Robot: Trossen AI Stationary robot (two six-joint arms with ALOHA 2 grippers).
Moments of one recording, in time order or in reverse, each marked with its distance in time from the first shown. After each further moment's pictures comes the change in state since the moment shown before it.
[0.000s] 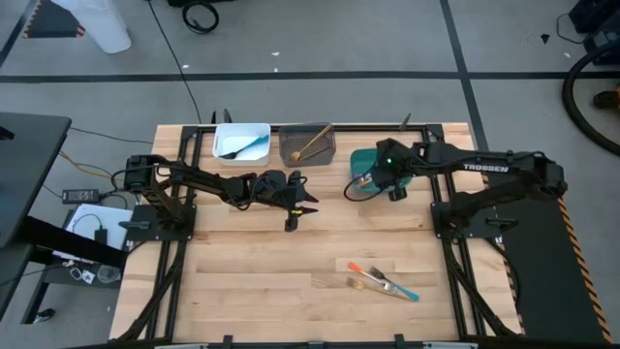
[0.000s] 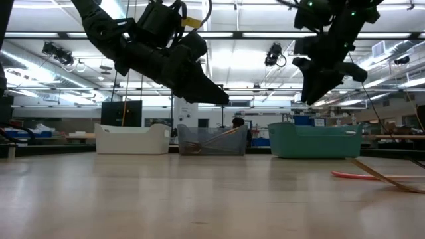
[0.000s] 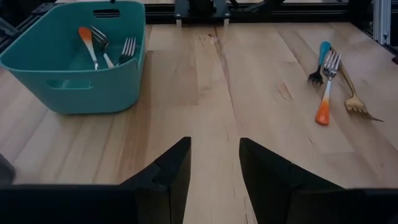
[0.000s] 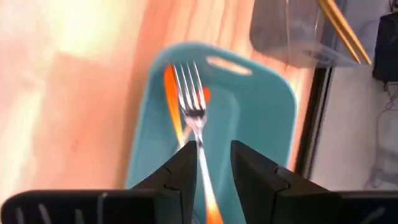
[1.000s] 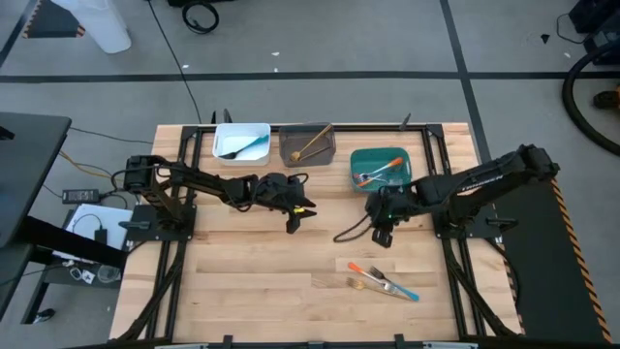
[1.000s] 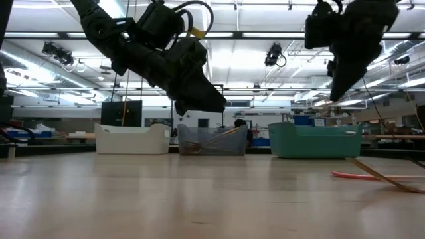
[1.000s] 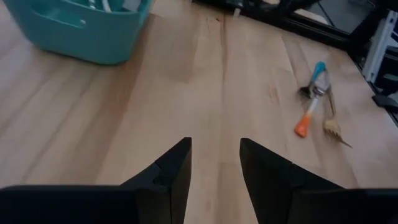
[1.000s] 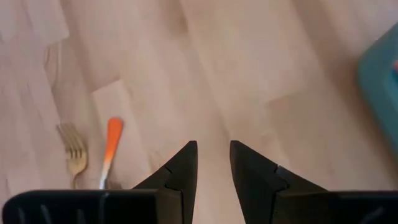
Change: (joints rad) left arm -0.022 0.000 0.000 -0.059 0.004 -0.306; right arm 0.501 0.086 0.000 0.009 -0.101 1.242
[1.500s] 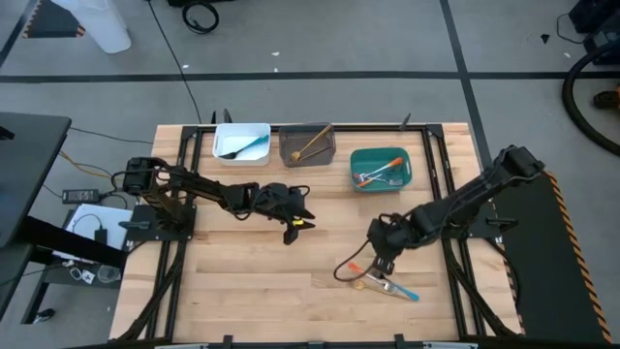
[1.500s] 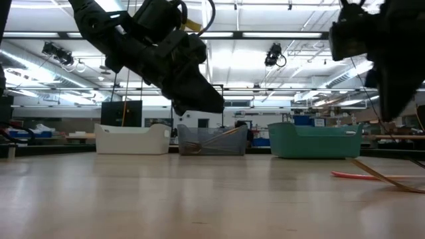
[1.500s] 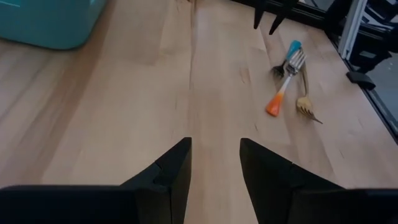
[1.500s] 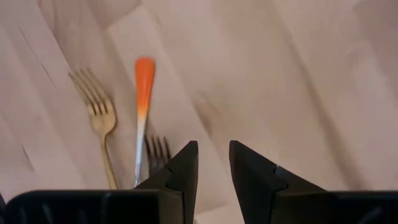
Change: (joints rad) left arm -0.068 0.000 0.000 -0.029 0.001 0.002; right arm 0.264 0.162 0.000 0.011 0.004 0.373
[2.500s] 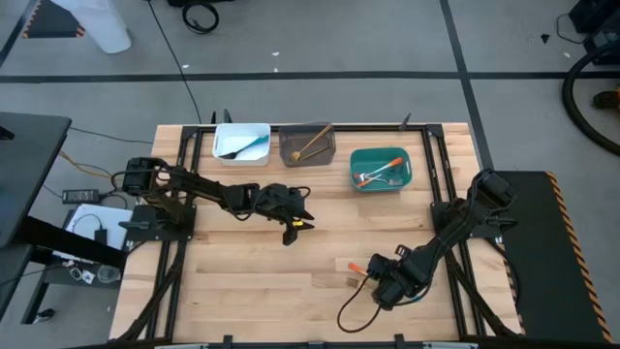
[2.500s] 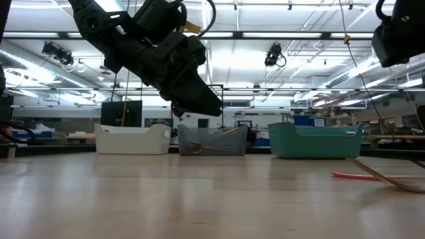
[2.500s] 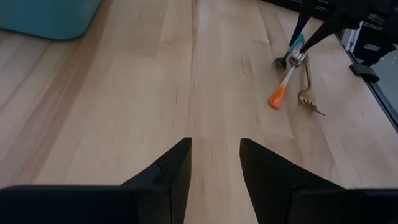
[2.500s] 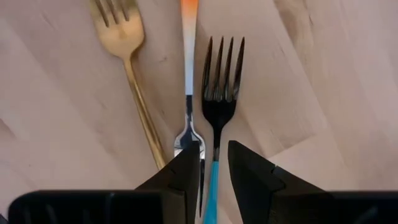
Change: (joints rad) left arm -0.006 0.000 0.000 -0.026 -0.001 0.003; right arm 0.266 0.358 0.235 -0.138 -0.022 0.338
